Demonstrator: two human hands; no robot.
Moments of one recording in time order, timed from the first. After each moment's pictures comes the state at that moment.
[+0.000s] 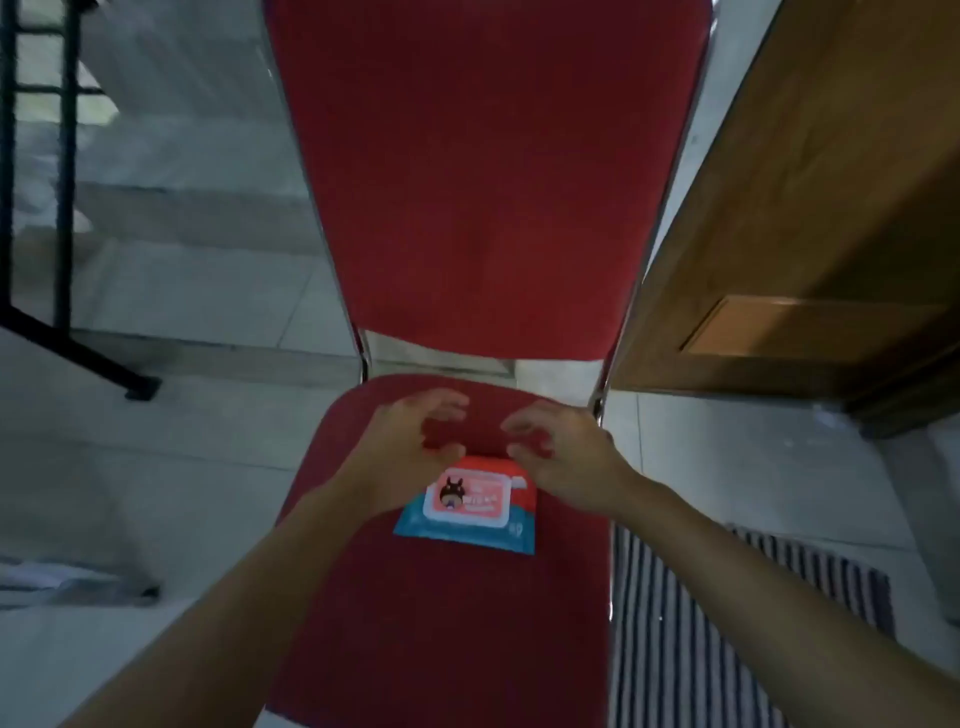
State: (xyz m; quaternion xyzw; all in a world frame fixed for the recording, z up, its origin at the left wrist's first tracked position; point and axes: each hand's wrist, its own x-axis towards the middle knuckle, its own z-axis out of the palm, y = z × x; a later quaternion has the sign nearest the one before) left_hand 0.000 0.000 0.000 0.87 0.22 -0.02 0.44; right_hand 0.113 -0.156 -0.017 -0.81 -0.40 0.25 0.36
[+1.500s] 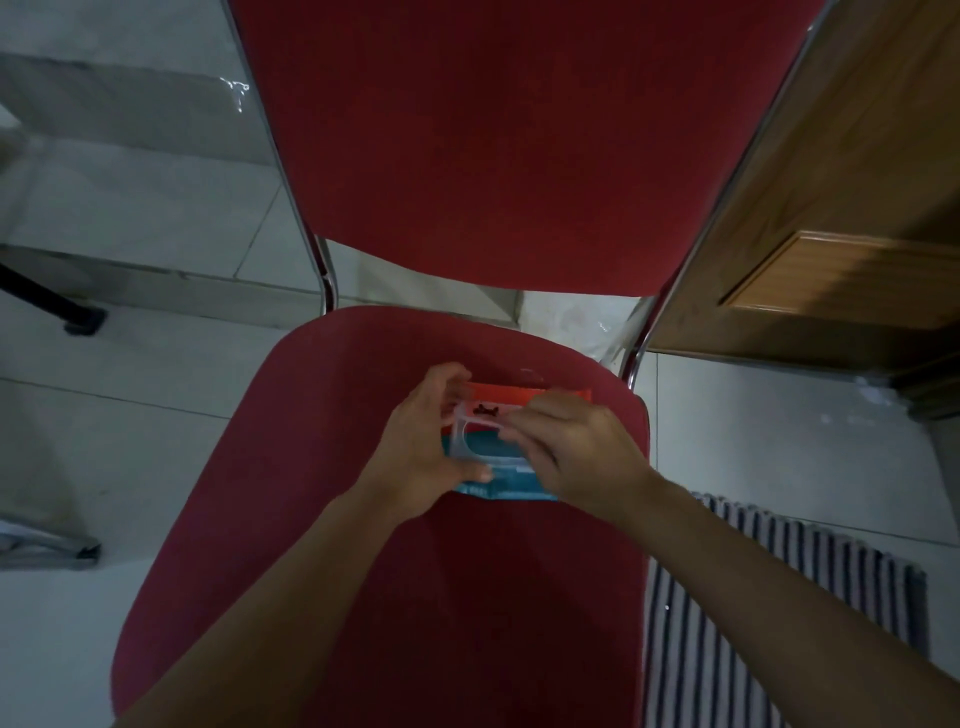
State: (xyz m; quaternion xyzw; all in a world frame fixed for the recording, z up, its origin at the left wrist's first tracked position) left_hand 0.019 -0.011 -0.133 0.83 0.24 0.03 0.50; right_hand 0.131 -0.153 -0.129 -0.76 -0.58 0.07 0.28
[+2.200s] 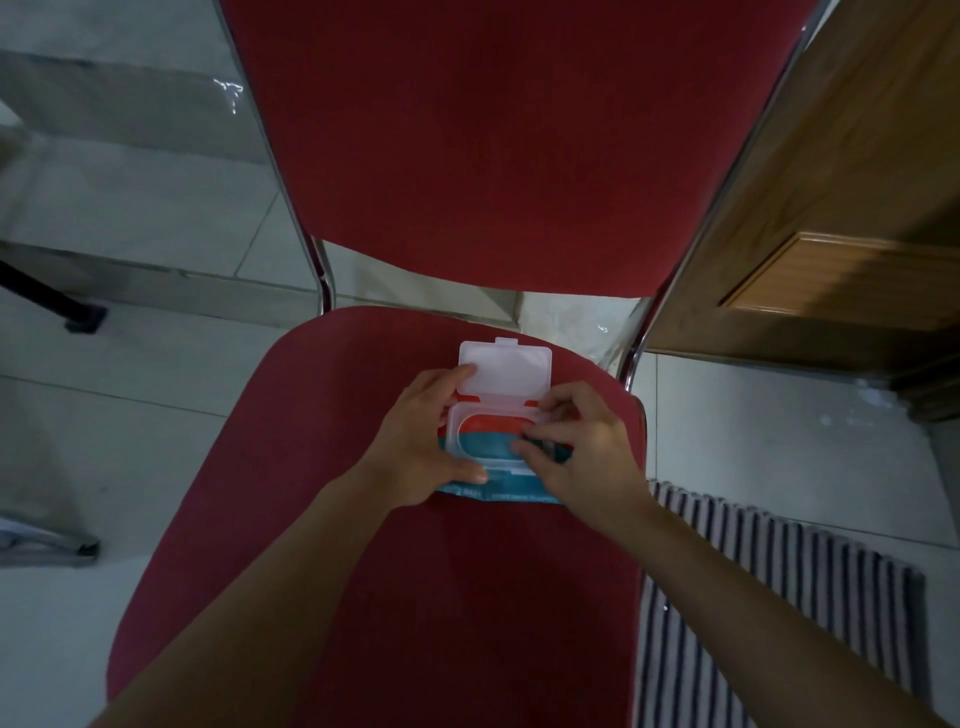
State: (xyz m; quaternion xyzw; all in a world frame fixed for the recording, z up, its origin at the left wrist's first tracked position) left_hand 0.022 -0.004 -0.131 0.85 0.24 -0.04 0.46; right_hand 0.119 -0.160 -0.143 -0.84 -0.38 0.11 0.37
